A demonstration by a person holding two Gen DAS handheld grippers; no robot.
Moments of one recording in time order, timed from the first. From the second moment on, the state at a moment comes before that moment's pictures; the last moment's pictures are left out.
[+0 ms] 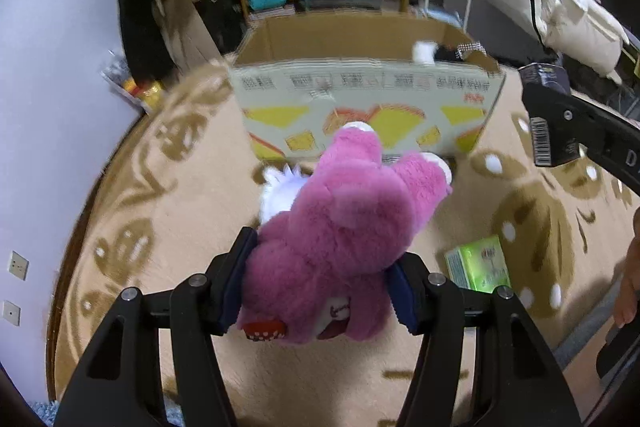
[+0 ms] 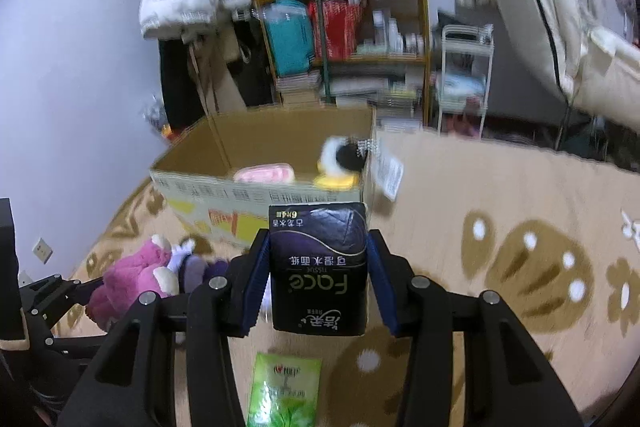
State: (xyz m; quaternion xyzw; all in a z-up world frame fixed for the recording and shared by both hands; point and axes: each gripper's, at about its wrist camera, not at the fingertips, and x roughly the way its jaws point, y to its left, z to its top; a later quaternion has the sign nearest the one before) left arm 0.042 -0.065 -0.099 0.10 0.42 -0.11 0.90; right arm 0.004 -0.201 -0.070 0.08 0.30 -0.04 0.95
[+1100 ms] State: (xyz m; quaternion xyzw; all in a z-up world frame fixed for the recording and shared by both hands) left arm 0.066 -0.062 -0.041 0.12 0.23 -0.06 0.96; right arm 0.026 -0.178 -0.033 0.02 0.18 -0.05 0.98
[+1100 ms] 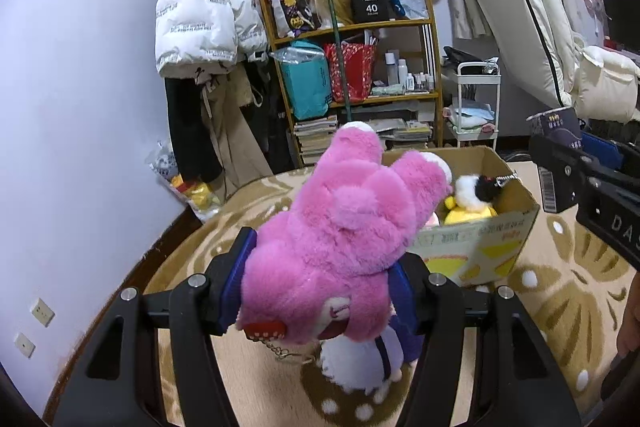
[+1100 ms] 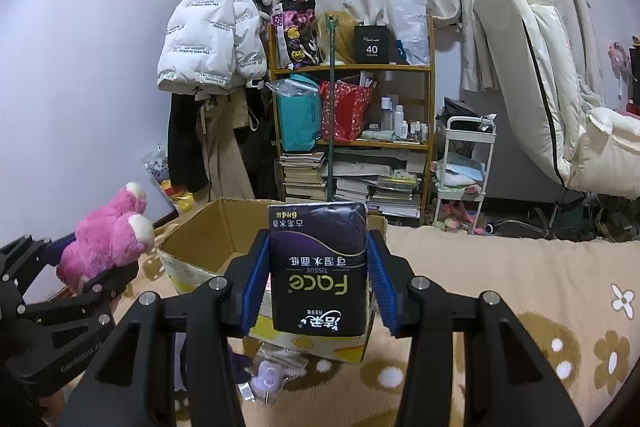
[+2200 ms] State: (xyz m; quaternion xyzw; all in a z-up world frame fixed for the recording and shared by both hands) left arm 0.154 -0.080 -0.058 0.11 0.26 -0.09 0.96; right arm 0.087 -0.205 -0.061 0.06 0.22 -0.05 0.97
